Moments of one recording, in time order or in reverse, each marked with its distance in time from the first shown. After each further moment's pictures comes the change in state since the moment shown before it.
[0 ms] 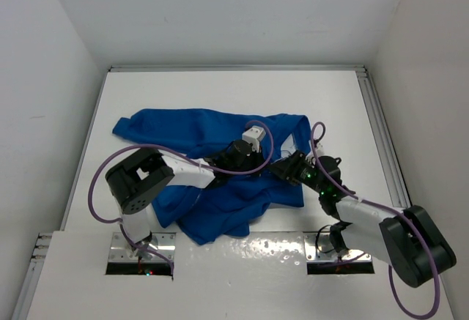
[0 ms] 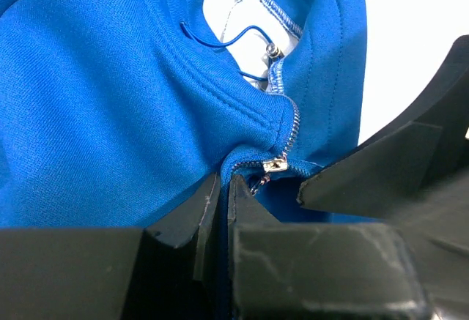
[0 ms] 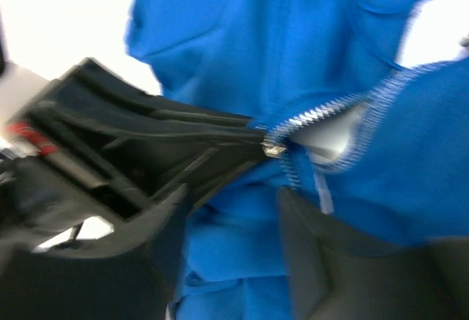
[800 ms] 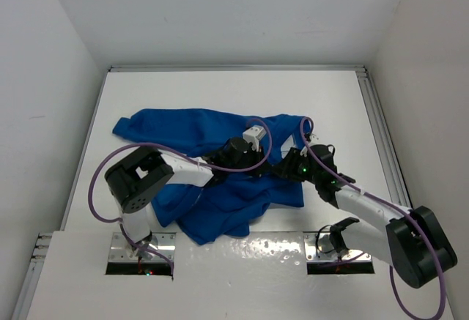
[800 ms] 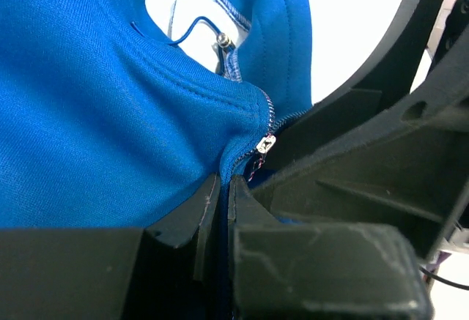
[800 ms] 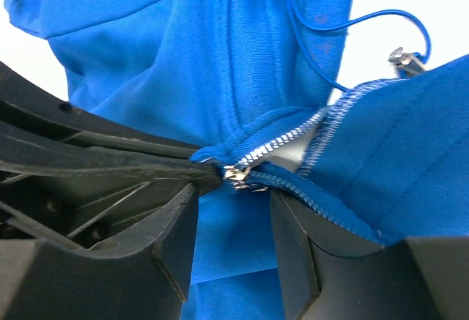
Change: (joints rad) left arm 0.024 0.002 -0.005 0.048 0.183 -0.060; right arm 0.021 -0.008 0.188 -0.457 0.110 -0.250
